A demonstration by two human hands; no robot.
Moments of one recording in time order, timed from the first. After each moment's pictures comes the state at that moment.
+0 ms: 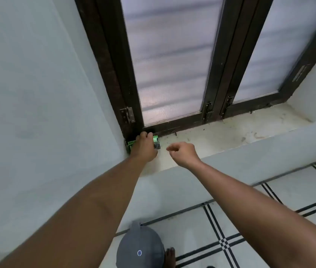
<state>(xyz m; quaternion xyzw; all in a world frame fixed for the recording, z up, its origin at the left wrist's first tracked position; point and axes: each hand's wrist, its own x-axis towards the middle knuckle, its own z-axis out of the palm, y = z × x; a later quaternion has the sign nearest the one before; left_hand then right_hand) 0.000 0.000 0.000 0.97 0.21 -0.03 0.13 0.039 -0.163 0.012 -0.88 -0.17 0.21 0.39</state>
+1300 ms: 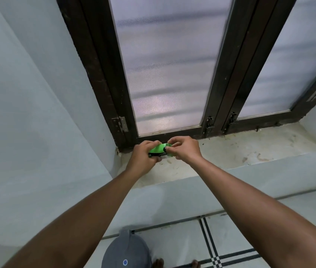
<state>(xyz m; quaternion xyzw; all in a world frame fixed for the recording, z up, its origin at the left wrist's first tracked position) 0.011 -0.020 0.007 0.89 0.21 0.12 0.38 0.129 -0.165 0.027 -0.85 -0.17 0.20 0.46</state>
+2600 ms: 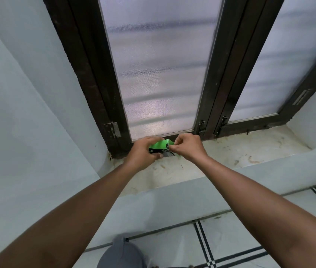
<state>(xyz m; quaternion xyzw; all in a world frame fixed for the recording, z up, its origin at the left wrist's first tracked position) 0.039 -0.023 0.038 0.89 0.15 0.11 0.42 0.155 -0.184 0.048 -0.91 -0.21 0.12 0.34</state>
